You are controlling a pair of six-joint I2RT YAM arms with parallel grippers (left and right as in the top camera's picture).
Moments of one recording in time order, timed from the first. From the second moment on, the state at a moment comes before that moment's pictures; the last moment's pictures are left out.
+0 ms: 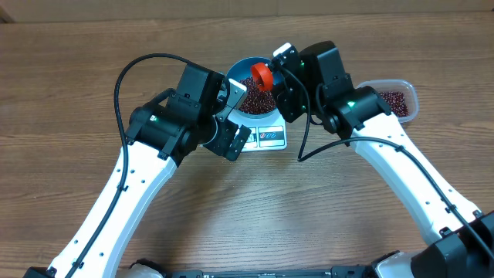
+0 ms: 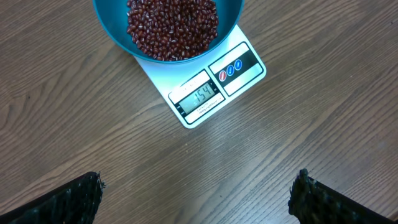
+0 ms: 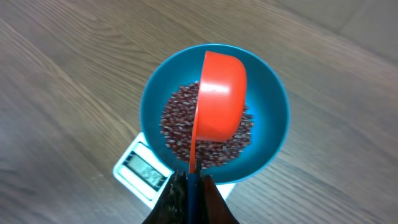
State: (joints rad) left arm -0.45 1.44 1.44 -1.07 0.08 0.09; right arm 0.45 1.60 1.41 -0.61 -0.19 -0.14
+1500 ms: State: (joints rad) left arm -0.45 1.44 1.44 -1.07 0.08 0.09; right arm -0.28 1.60 1.41 -0.95 -0.12 0.04
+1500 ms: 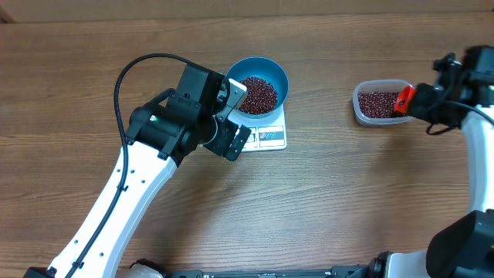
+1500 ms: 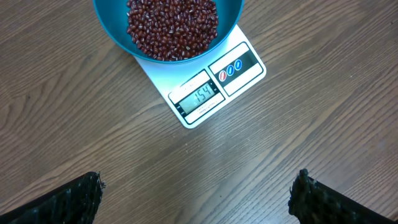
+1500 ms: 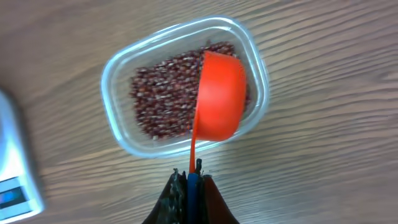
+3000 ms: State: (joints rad) left arm -0.45 1.44 1.44 -1.07 0.08 0.09; right arm 0.22 1.60 1.50 -0.69 -0.20 -0.08
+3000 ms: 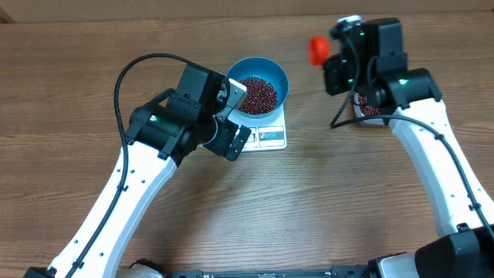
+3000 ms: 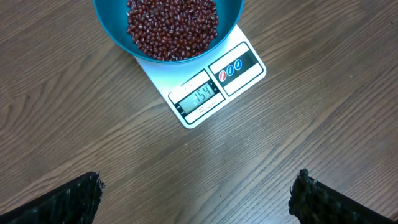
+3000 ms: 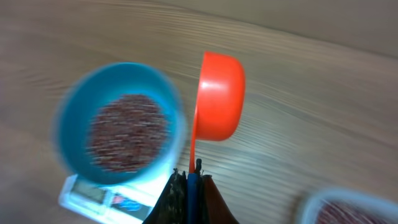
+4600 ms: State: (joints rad) left arm -0.45 1.44 1.44 -1.07 0.08 0.09; right arm 0.41 1.86 1.50 -0.58 -0.12 -0.32
